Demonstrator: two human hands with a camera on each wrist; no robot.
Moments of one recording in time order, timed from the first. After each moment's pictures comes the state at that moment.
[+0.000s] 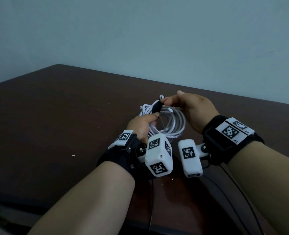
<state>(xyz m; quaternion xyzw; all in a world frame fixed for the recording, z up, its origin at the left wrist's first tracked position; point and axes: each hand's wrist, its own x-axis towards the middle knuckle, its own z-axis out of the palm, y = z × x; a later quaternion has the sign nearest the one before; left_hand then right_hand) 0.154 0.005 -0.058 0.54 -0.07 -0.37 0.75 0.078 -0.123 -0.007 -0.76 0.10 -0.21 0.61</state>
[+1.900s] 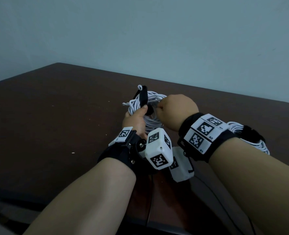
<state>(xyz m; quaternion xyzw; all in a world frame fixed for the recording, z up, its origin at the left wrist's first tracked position) 0.157 0.003 -0.052 0.53 0.04 -0.25 0.81 0.100 -0.082 0.003 -0.98 0.18 -0.12 0.00</state>
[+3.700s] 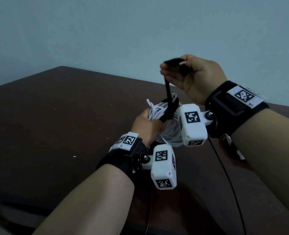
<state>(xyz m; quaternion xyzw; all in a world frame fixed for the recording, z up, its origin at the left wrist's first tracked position) 0.144 0.009 -0.042 0.63 -0.24 -0.23 0.70 0.100 -0.105 0.067 -0.63 0.02 -0.24 0.74</state>
